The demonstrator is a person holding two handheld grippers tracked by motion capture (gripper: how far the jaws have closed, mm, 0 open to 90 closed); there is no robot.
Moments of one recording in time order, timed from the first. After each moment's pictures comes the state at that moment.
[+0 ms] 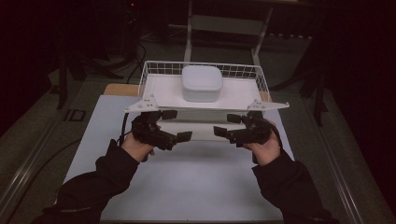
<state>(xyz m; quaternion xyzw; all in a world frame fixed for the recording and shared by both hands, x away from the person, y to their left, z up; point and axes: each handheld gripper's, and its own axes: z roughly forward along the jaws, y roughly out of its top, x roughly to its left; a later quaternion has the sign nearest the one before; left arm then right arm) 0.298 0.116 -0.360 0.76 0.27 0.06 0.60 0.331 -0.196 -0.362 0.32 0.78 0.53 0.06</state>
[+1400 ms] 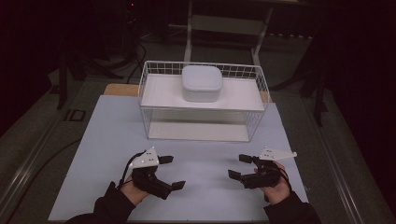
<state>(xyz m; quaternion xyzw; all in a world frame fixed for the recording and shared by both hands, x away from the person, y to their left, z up) 0.242 0.122 -0.482 0.79 0.26 0.05 0.55 0.275 -0.256 -0.477 0.31 0.79 0.52 0.05</state>
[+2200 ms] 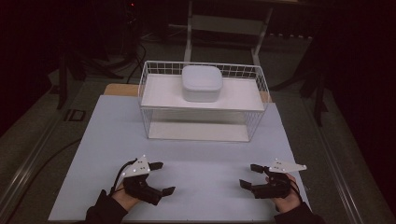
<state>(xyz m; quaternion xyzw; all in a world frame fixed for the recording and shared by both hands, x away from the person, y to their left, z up) 0.234 0.145 -0.516 0.80 0.27 0.07 0.53 0.258 -0.293 -0.505 0.33 0.80 0.49 0.08</state>
